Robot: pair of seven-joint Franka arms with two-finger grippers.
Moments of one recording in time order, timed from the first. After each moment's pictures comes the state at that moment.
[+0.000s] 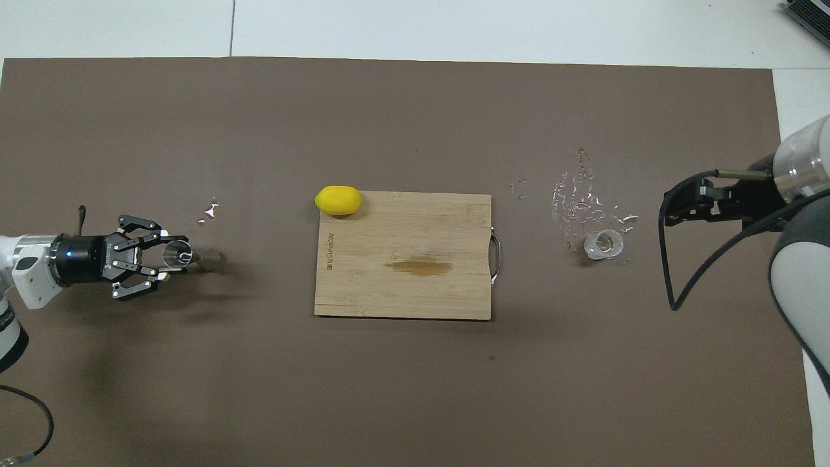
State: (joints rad) left arm 0.43 0.38 -0.13 -2.05 -1.21 1.46 2.30; right arm -0.07 0.01 0.17 -1.57 -0.04 1.52 0.26
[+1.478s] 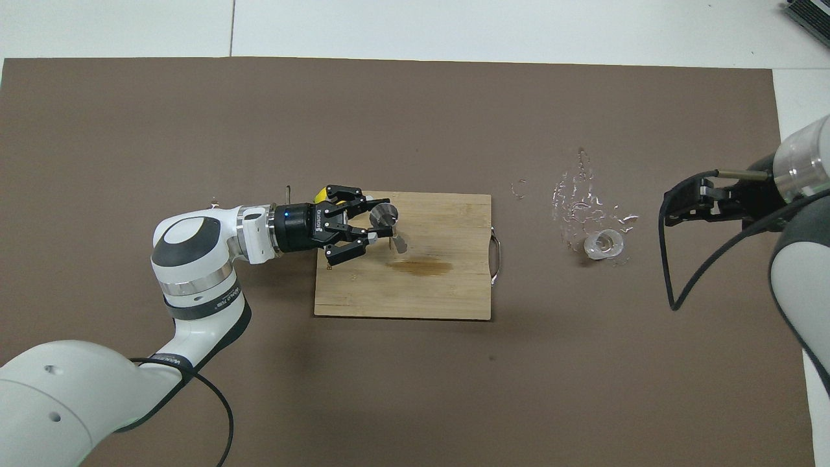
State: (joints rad) left arm -0.16 0.38 -0.13 -2.06 -1.81 1.79 2.09; right arm -0.07 0.01 0.17 -1.57 -0.04 1.52 0.26
